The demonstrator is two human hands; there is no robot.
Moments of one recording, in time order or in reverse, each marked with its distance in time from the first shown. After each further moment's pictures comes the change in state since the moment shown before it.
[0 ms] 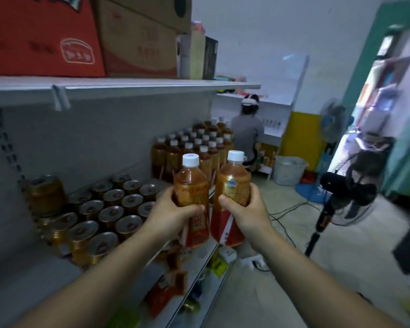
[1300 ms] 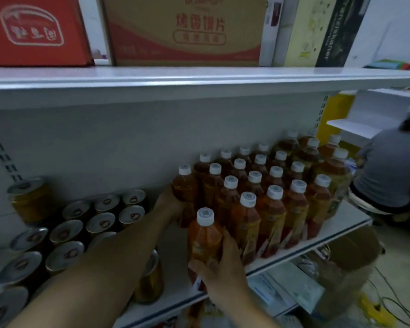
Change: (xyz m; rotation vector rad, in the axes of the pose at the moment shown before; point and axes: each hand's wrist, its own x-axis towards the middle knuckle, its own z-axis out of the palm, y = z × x) left_hand 0.315 -0.084 -0.032 0.453 0.638 -0.392; right_hand 0.257 0.129 0.057 -0.234 -0.791 0.055
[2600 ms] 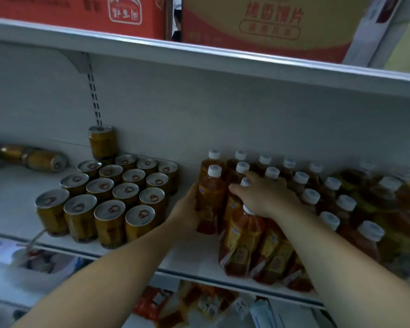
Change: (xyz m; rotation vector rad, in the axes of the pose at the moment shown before) left_hand -0.067 0.004 0.067 -0.175 0.319 -0.043; right_hand 0.128 -0.092 -0.115 -1.011 -0.356 -0.237
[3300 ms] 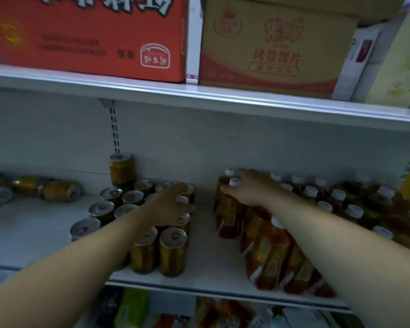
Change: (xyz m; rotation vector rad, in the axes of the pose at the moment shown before) left_hand -0.010 0.031 -0.142 0.404 -0.166 0.100; right_hand 0.012 -0.076 -0.016 -0.039 0.097 -0.158
